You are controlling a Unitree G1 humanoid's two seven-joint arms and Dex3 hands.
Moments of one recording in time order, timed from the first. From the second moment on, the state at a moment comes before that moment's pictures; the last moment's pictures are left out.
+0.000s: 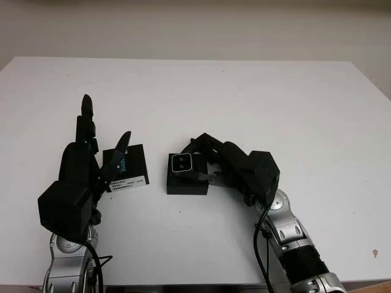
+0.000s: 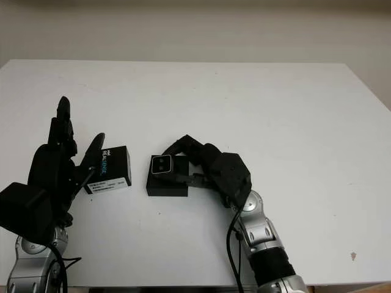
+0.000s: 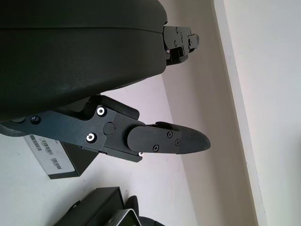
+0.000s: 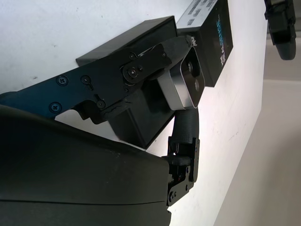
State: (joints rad) left arm 0.04 0.12 0.15 -0.33 0.07 0.08 0.04; right arm -0.36 -0.12 0.14 0.33 -0.06 -0.02 0.31
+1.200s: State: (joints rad) left arm 0.04 0.12 0.15 -0.34 0.07 0.09 0.03; right arm -0.35 -0.14 0.16 0.36 -0.10 -0.09 0.32
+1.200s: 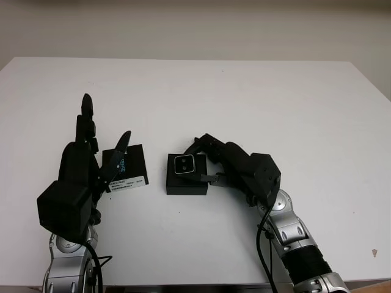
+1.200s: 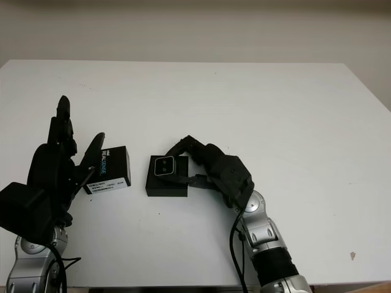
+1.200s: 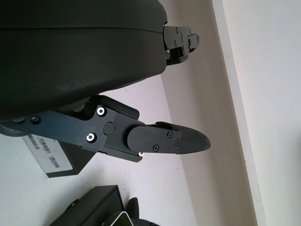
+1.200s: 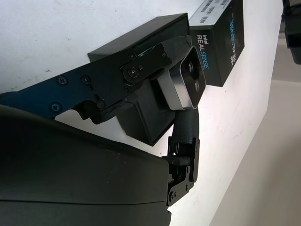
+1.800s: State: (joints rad) left arm 0.04 0.12 0.16 -0.34 0.06 0.09 0.03; right arm -0.35 -0.16 0.18 0.34 -0.14 -0.09 0.33
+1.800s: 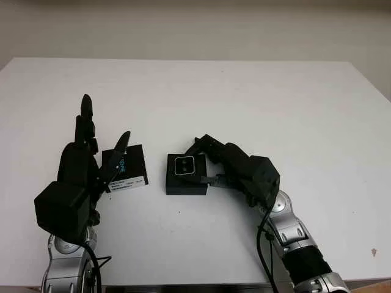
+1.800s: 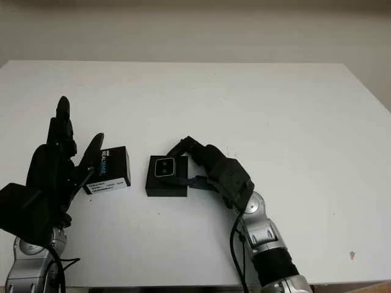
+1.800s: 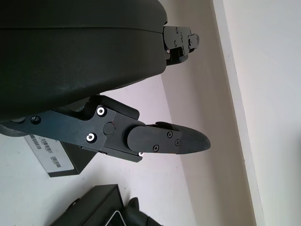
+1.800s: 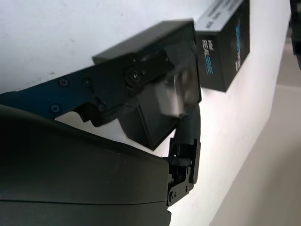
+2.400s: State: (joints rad) left arm 0.04 0.12 0.16 -0.35 0.07 0.09 0.03; right arm -0.31 -0.20 0.19 0.21 -0.11 -0.10 0.39
